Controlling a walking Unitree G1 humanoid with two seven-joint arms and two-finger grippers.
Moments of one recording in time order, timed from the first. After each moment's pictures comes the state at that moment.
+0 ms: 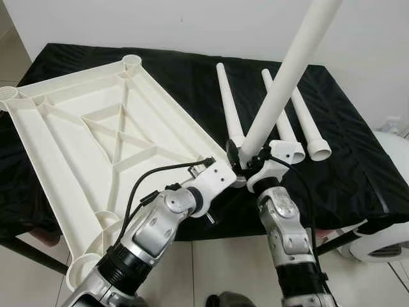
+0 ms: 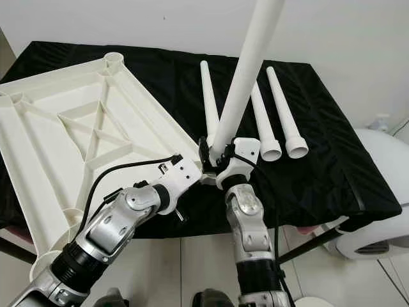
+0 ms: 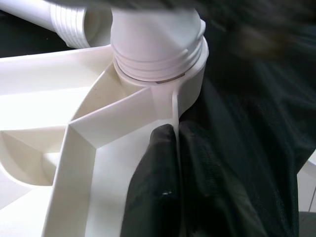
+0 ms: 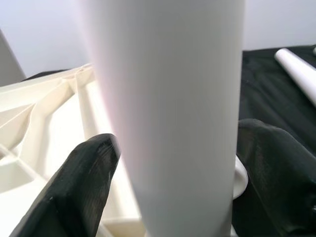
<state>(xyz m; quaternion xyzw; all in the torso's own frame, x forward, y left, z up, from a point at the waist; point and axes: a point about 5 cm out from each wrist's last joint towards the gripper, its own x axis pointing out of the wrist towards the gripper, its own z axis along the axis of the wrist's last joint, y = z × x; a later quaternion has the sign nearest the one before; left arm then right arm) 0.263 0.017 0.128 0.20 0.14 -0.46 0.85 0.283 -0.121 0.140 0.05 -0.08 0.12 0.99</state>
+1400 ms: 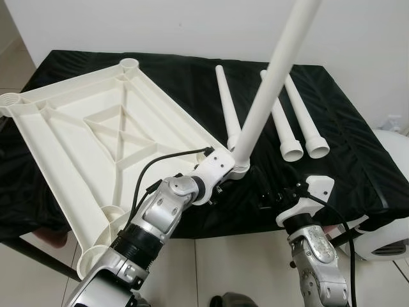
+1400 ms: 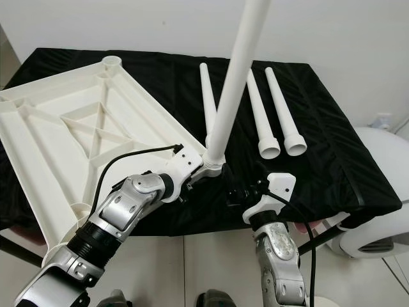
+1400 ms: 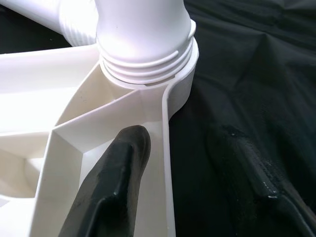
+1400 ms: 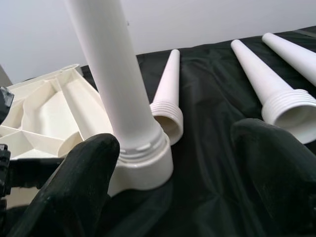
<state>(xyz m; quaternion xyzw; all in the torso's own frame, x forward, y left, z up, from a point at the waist) 0.306 0.023 0.125 0.18 0.17 -0.42 0.87 0.230 -0.164 0.128 0.06 -0.07 0.09 0.99</state>
